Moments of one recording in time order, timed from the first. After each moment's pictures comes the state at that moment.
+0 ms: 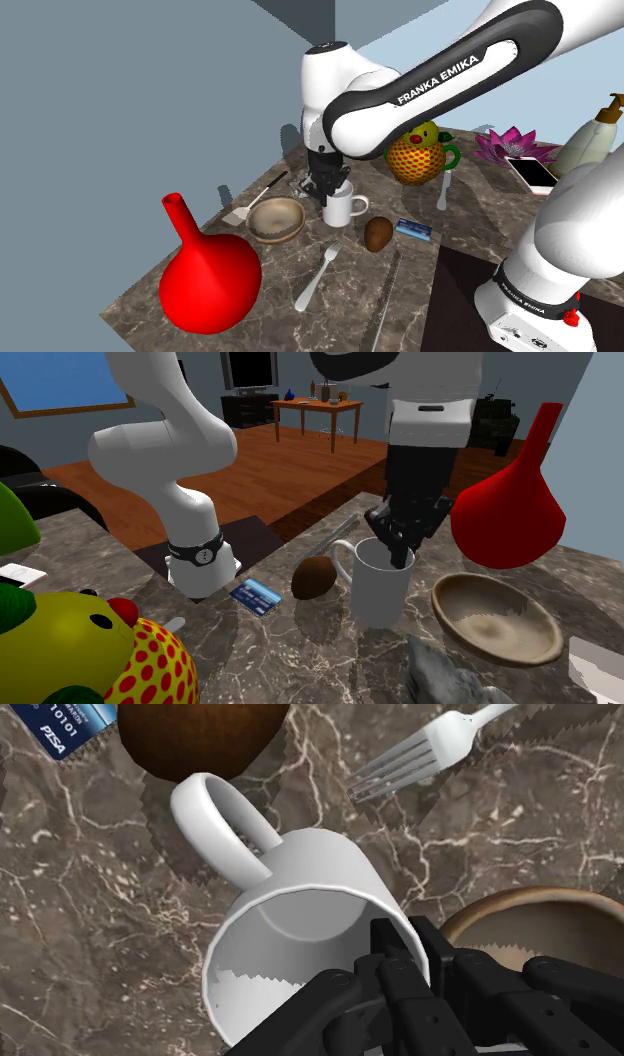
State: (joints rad) arm -0.02 -0.29 0.50 -2.44 0.11 2.23 0.56
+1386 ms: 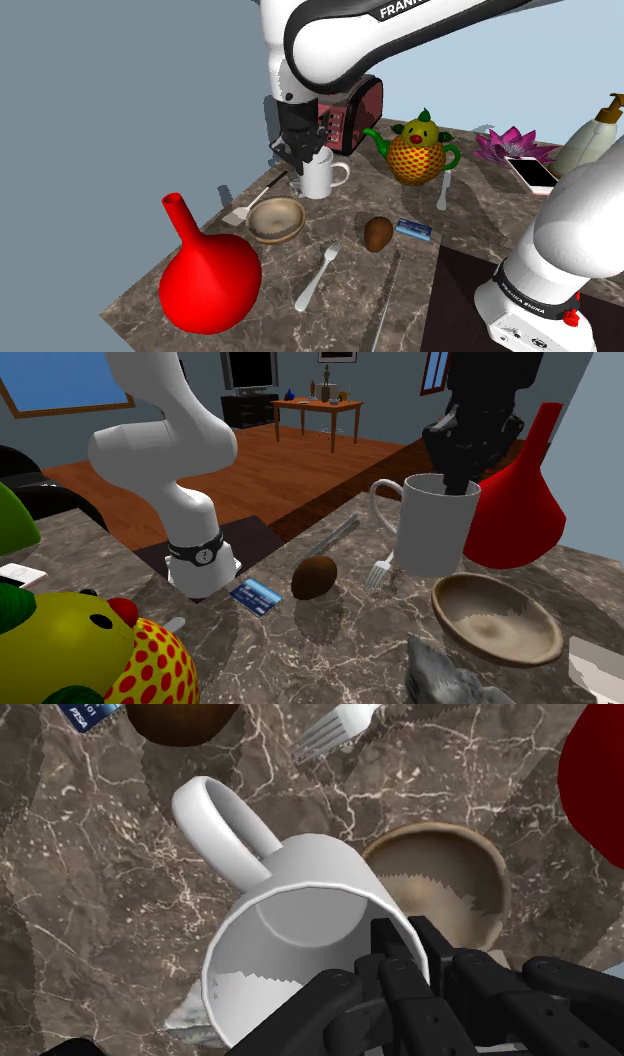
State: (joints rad) arm -0.03 -0.23 0.52 -2.12 0.07 1.97 0.62
